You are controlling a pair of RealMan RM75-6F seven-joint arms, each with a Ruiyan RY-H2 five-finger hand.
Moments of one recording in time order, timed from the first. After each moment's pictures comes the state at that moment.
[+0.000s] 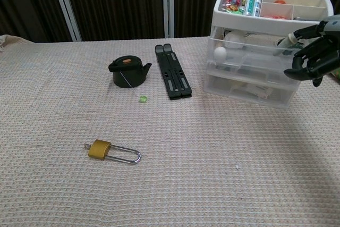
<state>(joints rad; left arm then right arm) -0.08 -1.10 -0.03 -1.67 1.62 1.58 0.09 0.51 -1.29 0.26 -2.08 -0.80 1.23 -0.22</state>
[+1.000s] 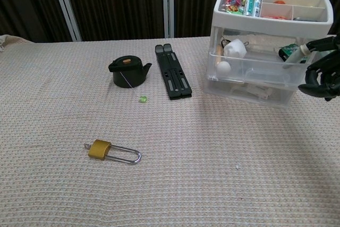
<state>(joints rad) -0.09 -1.11 -0.03 -1.68 1.63 1.57 0.10 0.43 -1.24 0.17 -2.13 -0.95 1.23 -0.16</state>
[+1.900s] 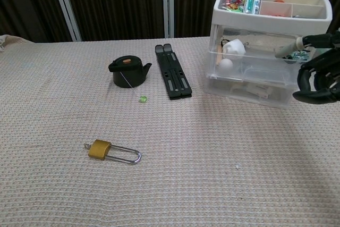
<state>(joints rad) -0.09 -1.11 -0.03 -1.68 1.62 1.57 0.10 0.40 -1.22 0.14 -2.16 -1.06 1.22 -0.12</state>
